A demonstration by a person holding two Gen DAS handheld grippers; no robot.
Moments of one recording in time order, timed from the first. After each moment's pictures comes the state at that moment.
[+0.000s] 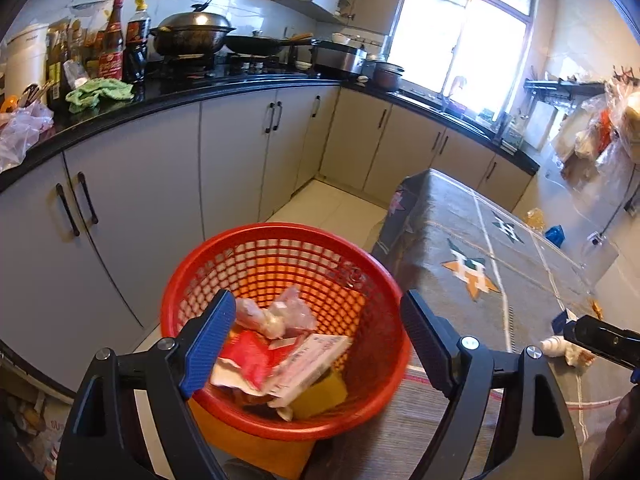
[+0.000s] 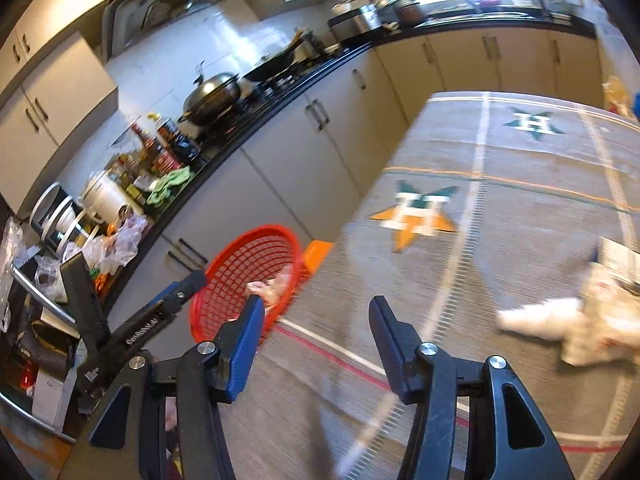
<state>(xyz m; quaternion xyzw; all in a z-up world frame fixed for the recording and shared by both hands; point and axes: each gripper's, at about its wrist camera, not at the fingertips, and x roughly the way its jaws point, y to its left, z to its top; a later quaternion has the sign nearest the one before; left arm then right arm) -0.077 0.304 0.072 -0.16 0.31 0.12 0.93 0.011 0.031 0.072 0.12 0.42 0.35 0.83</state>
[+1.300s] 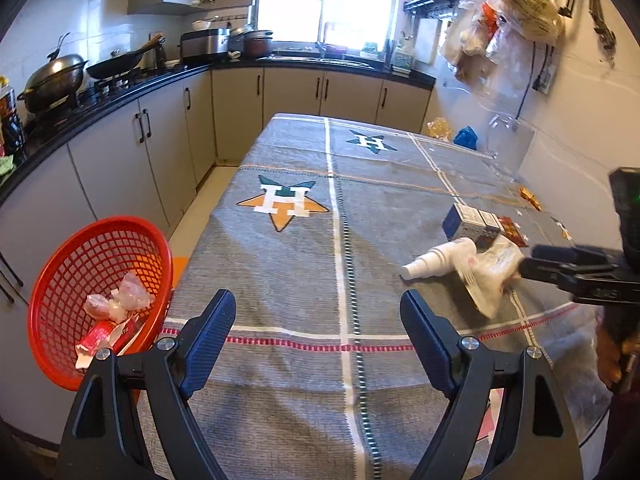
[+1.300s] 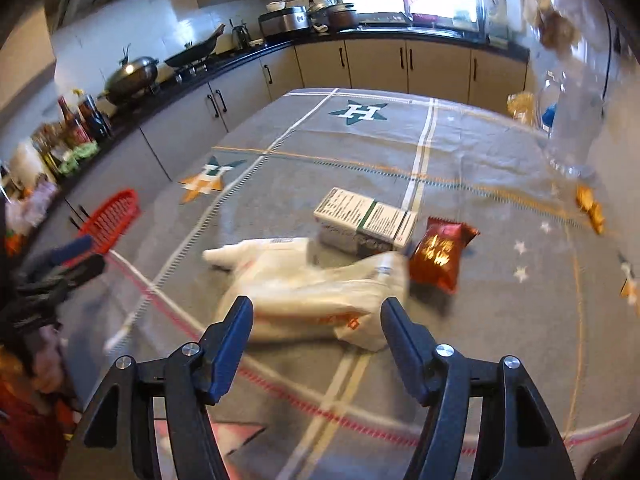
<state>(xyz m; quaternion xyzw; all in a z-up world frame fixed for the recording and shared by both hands) -0.058 0.130 0.067 -0.03 0.36 -0.05 0.93 0.011 -0.137 0.041 -0.01 0.43 0.22 0.88</state>
